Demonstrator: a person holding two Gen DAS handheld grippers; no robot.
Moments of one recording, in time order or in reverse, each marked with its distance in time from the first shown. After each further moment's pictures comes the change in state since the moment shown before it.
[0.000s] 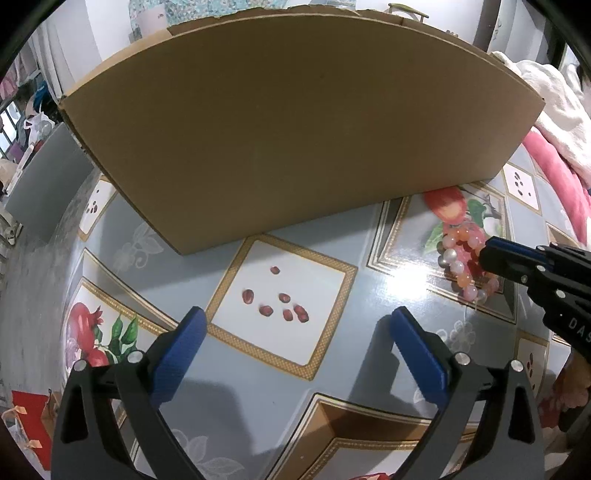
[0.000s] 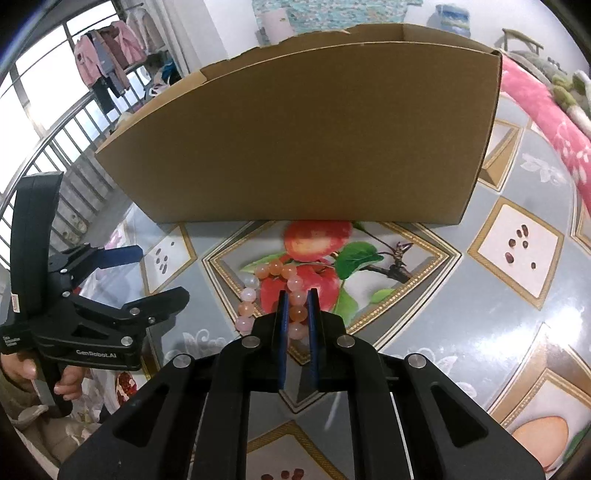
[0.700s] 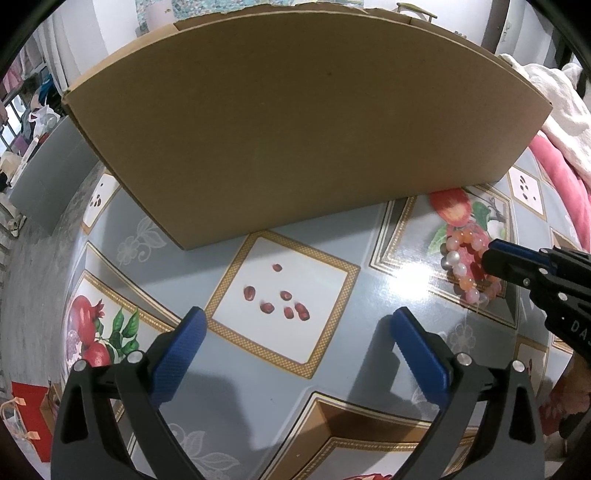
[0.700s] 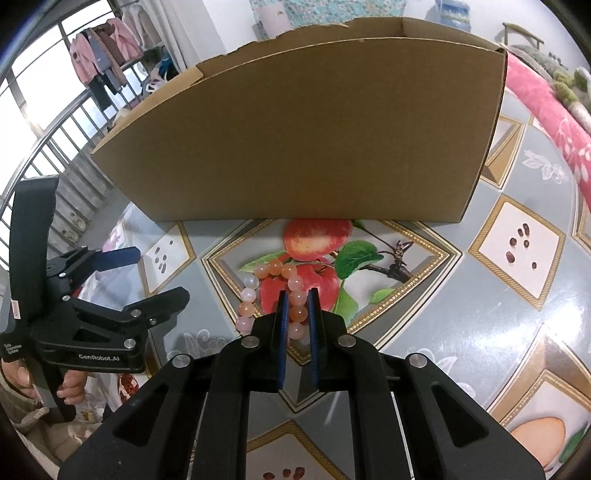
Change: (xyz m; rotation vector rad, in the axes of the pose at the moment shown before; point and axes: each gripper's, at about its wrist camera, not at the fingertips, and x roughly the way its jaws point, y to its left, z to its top) left arm 0.000 -0.002 -0.001 -0.025 0.012 0.017; right arm 0.004 0.002 0.007 0.001 0.039 -0.011
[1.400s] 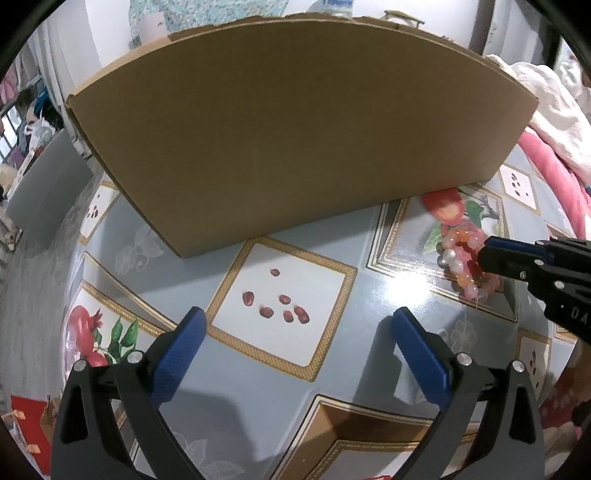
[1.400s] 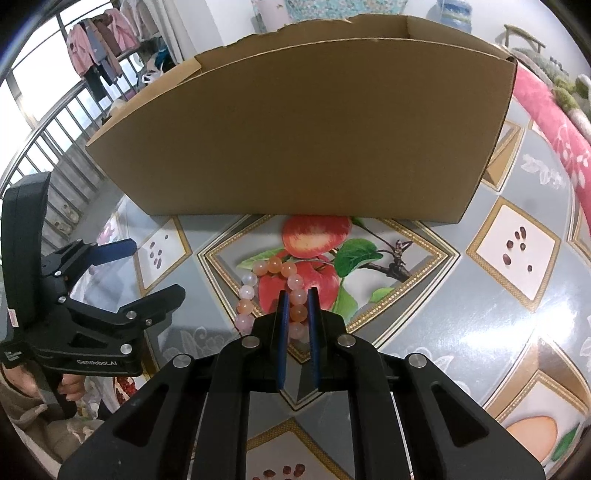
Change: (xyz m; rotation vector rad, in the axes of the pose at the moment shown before) left arm 0.004 0.001 -0.005 0.038 -0.063 -0.019; right arm 0.014 0.021 0.006 -0.009 0.024 -0.027
